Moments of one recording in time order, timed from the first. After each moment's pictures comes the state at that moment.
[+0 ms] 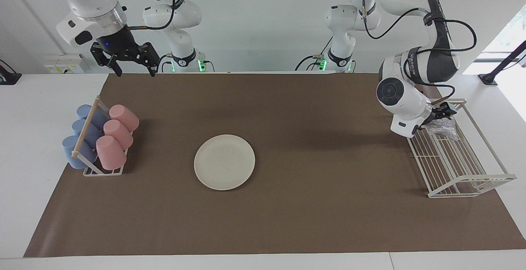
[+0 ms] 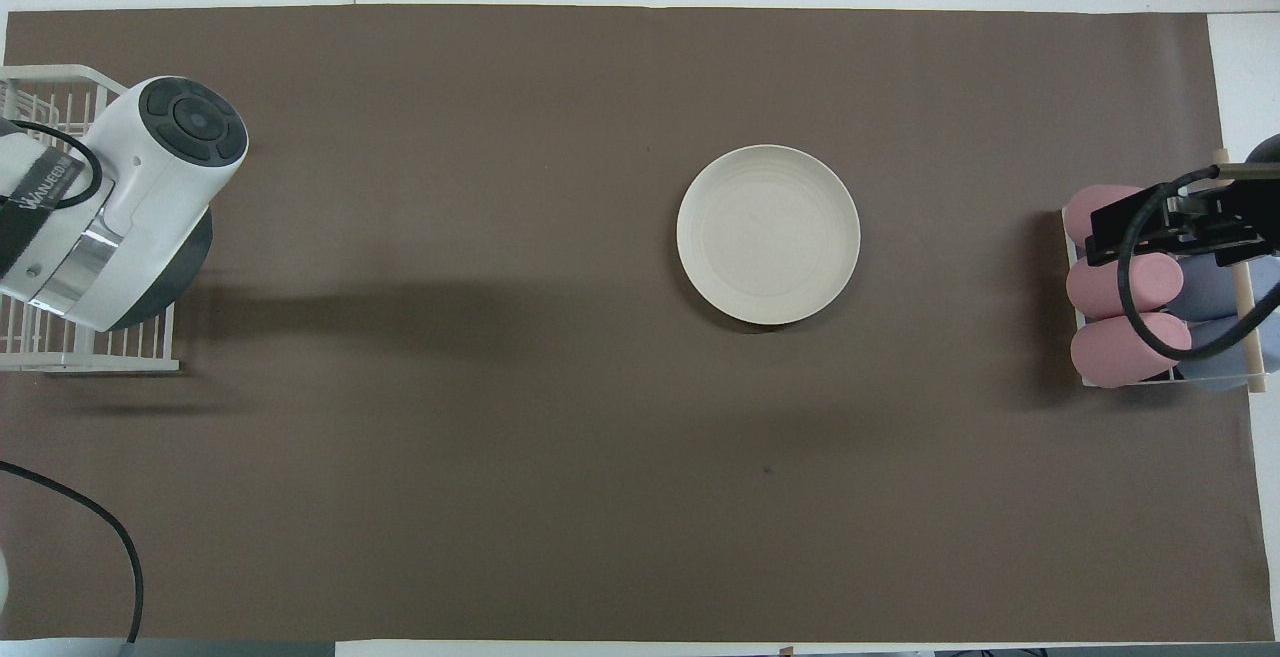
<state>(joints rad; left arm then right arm) -0.15 0.24 -0.01 -1.81 0.88 1.70 -0.36 0.17 0.04 -0.11 -1.42 0.01 1.38 0.09</state>
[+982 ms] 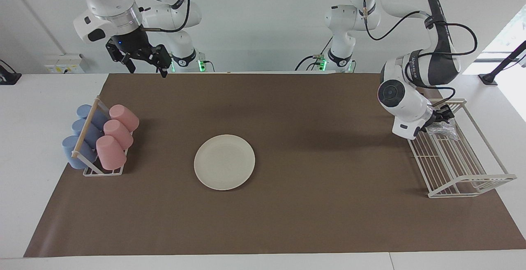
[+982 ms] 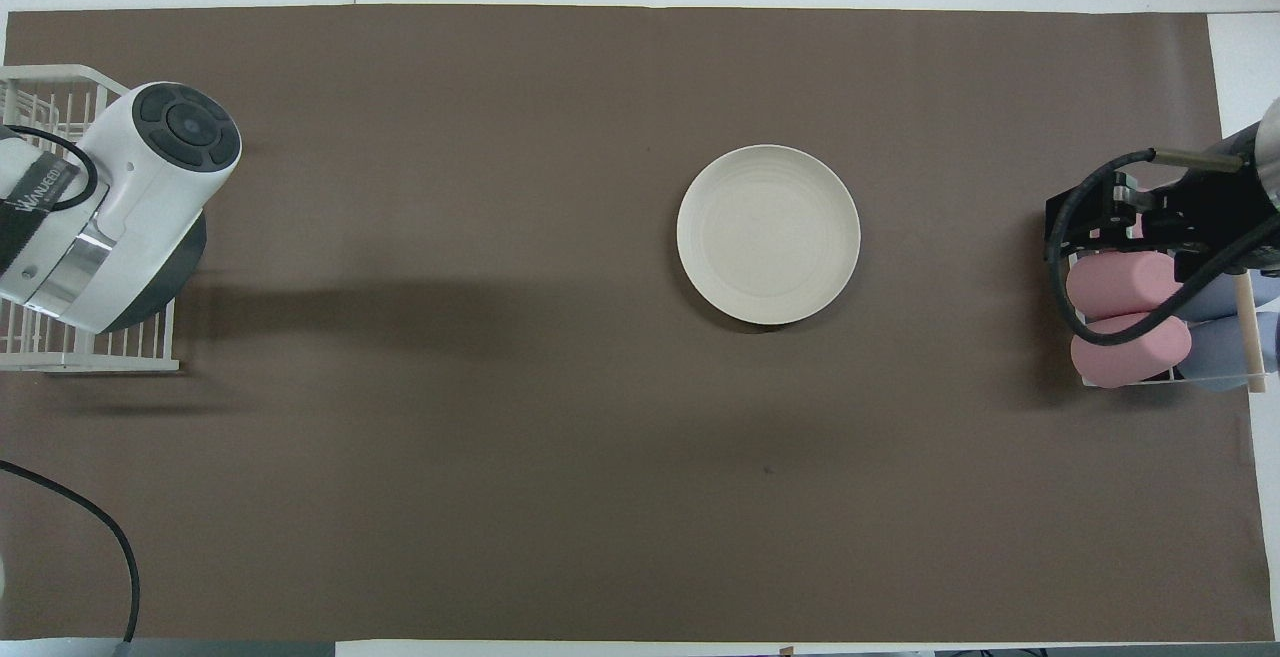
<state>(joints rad) -0.14 0.24 0.00 -1.83 0.88 1.75 -0.40 0.23 0.04 -0.11 -1.42 0.01 1.38 0.32</state>
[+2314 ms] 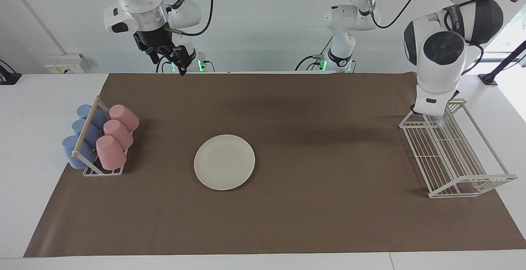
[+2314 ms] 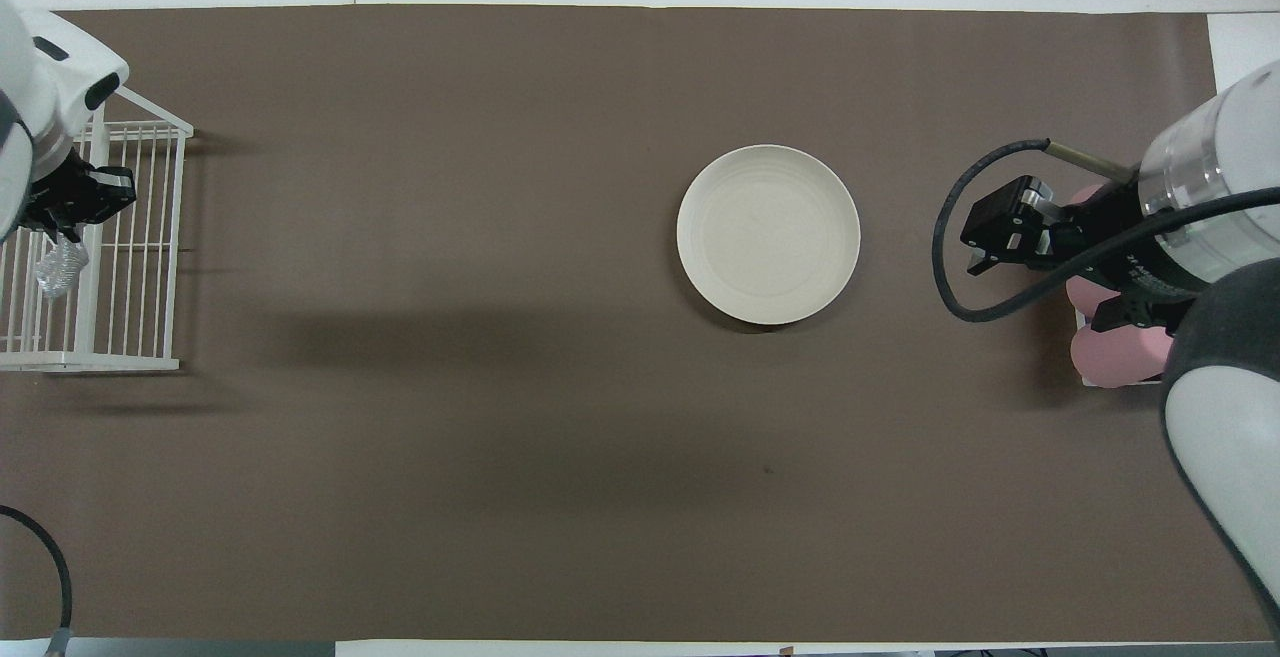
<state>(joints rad) -0.14 0.20 0.00 -1.45 0.34 1.45 -0.34 0.23 0.03 -0.01 -1.42 0.03 1.34 0.72</state>
